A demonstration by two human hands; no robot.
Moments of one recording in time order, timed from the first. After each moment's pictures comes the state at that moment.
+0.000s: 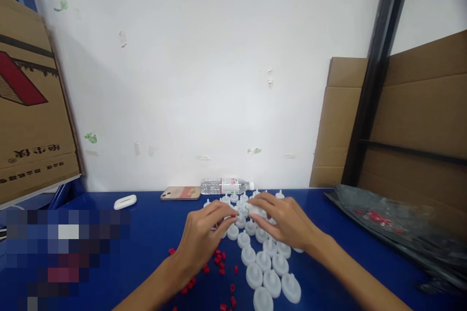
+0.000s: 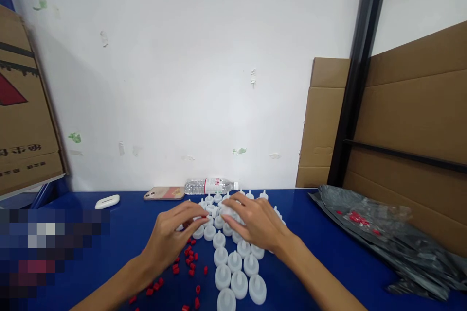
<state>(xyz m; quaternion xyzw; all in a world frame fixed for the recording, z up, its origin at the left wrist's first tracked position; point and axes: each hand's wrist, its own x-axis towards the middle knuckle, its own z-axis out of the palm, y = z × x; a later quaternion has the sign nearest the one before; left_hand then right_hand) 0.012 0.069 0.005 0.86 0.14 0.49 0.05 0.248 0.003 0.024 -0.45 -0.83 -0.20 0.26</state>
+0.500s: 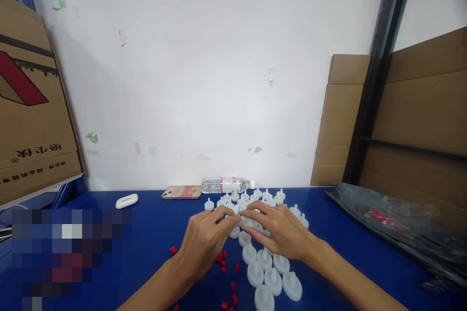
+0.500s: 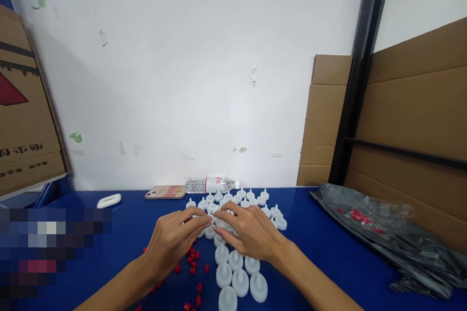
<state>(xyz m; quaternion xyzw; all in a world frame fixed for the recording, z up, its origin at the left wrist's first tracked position) 0.010 0.063 -0.002 0.88 0.14 0.44 -0.14 0.231 -0.001 0.015 -0.44 -0.85 -0.17 0.23</state>
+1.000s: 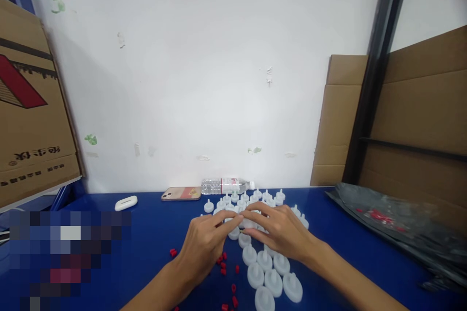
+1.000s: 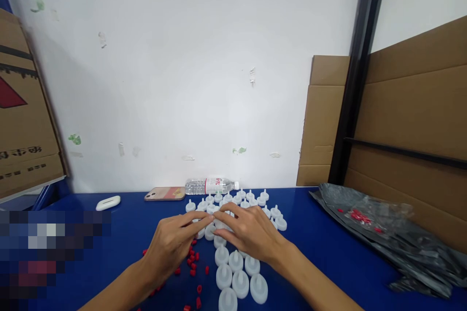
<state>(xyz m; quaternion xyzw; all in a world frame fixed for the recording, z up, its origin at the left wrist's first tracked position) 0.010 0.065 -0.004 0.88 0.10 0.46 -0.09 0.233 0.003 0.010 -0.40 -0.85 -0.24 0.26</state>
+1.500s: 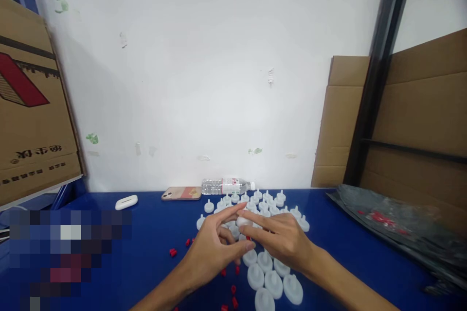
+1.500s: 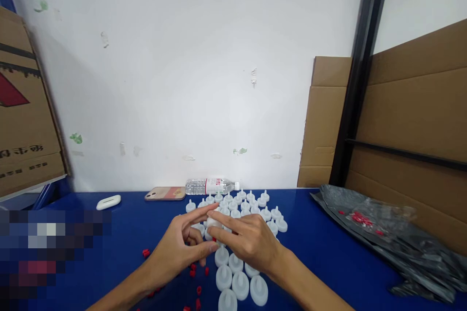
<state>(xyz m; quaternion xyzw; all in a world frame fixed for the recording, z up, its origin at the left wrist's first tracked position) 0.020 0.044 0.007 0.75 0.25 0.33 0.52 0.227 -0.004 0.009 -0.27 -0.83 -0.33 0.37</state>
